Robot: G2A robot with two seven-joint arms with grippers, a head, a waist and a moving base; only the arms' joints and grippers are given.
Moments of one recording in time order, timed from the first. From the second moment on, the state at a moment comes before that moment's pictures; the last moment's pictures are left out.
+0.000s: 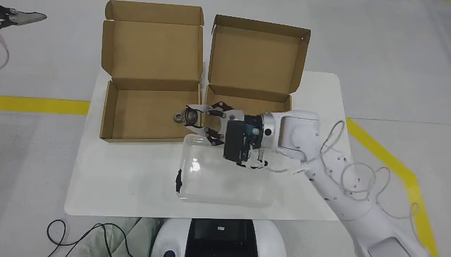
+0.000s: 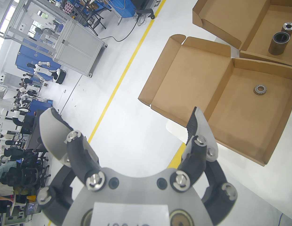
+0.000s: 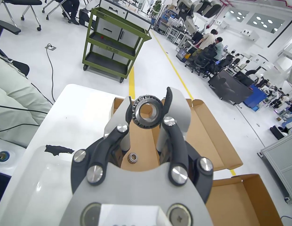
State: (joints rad) left arm 0.40 -0.15 -1.00 -1.50 0.90 -0.88 -0.13; right arm -0.94 -1.29 0.89 -1.69 -1.50 -0.81 -0.25
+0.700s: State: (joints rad) left arm 0.40 -0.15 -1.00 -1.50 0.90 -0.88 -0.13; right arm -0.76 -1.39 0.66 -1.34 -1.46 -0.69 -0.11
